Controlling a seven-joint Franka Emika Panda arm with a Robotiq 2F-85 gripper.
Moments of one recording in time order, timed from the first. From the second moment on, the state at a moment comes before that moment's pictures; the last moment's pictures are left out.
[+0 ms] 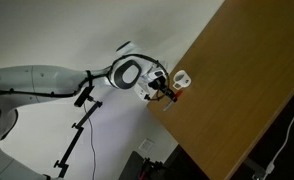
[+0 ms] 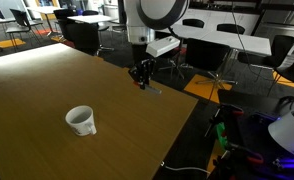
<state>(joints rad) 0.05 0.29 -0.09 -2.15 0.08 2.36 0.26</state>
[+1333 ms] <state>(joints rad) 0.03 0.31 -0.08 -2.12 0.04 2.42 0.22</state>
